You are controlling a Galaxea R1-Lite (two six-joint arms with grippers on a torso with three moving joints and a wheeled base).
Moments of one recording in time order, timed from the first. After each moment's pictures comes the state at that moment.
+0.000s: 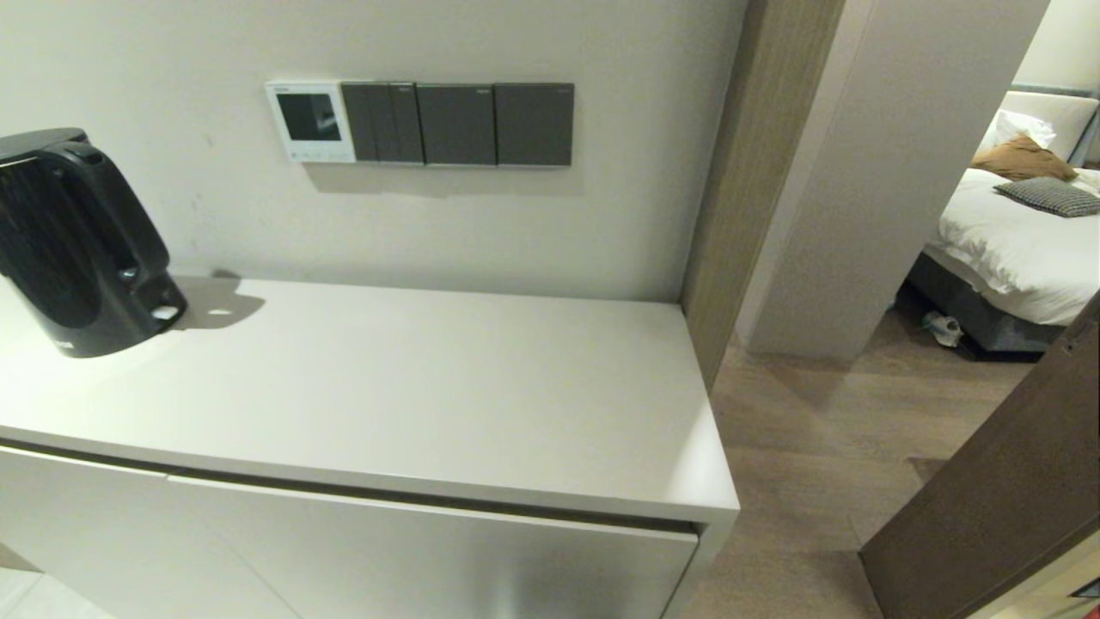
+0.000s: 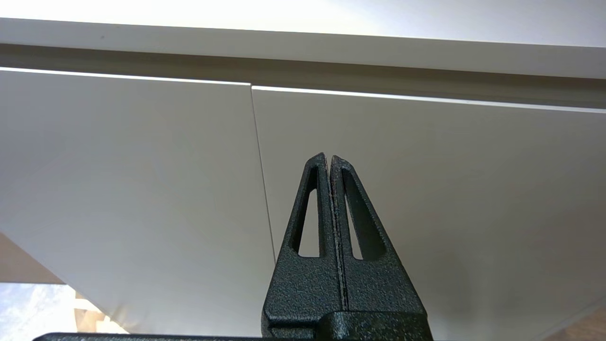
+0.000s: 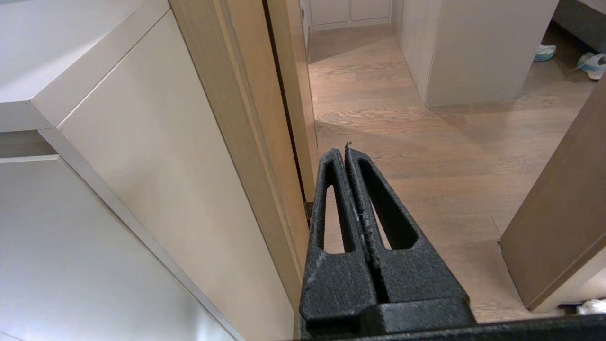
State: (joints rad) left arm 0.00 0.00 0.00 0.01 -0.01 0.01; right arm 0.01 0.00 0.00 0.01 0.00 0.03
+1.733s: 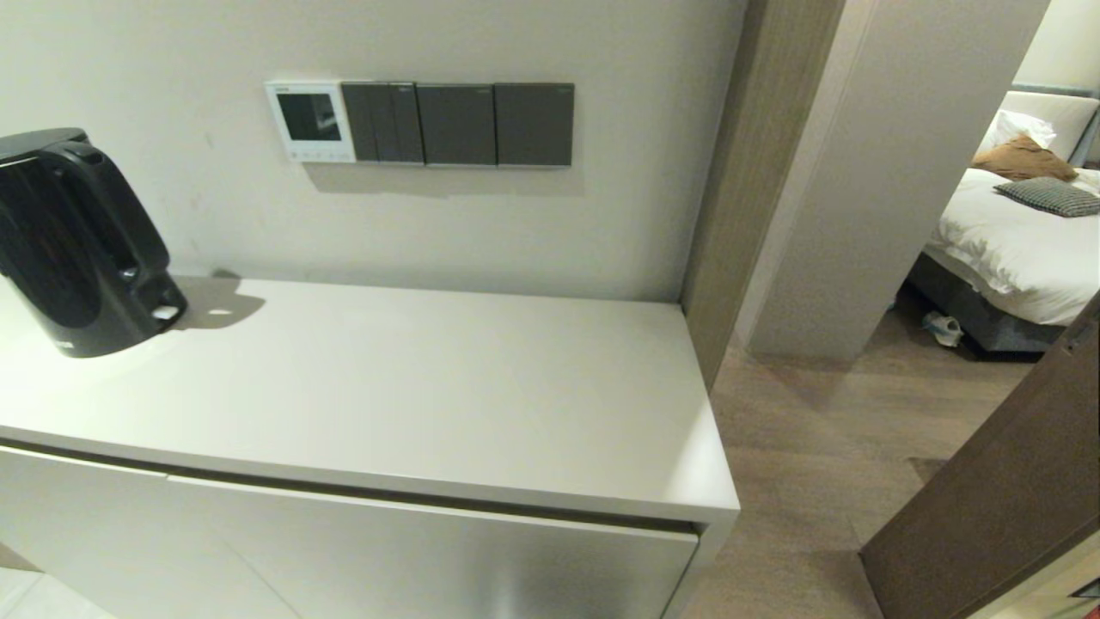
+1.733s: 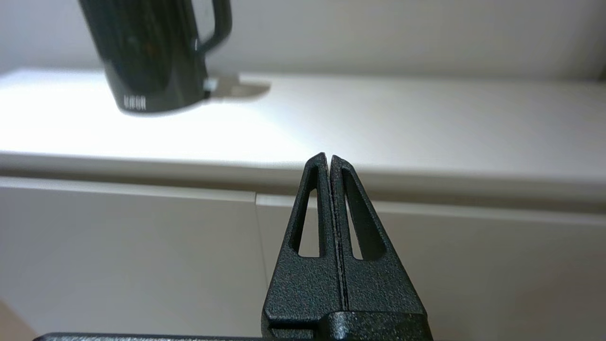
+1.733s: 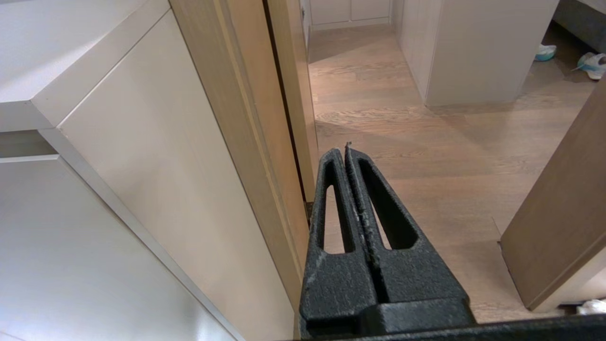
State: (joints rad) left arm 0.00 0.16 -0.32 0.00 -0.03 0.02; right arm 0.01 0.00 0.00 0.01 0.00 0.03
